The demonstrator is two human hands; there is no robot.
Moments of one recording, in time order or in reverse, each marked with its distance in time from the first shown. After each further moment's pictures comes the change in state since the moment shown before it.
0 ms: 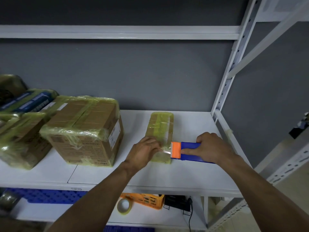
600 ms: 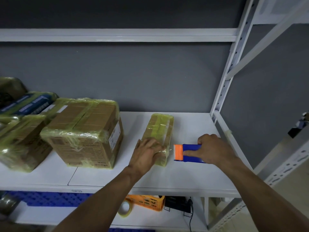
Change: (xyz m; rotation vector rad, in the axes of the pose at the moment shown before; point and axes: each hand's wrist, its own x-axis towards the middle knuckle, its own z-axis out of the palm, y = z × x) left_hand -0.004 0.009 0.012 0.090 -0.025 -0.100; right_hand -0.006 0.001 0.000 -0.083 0.019 0.012
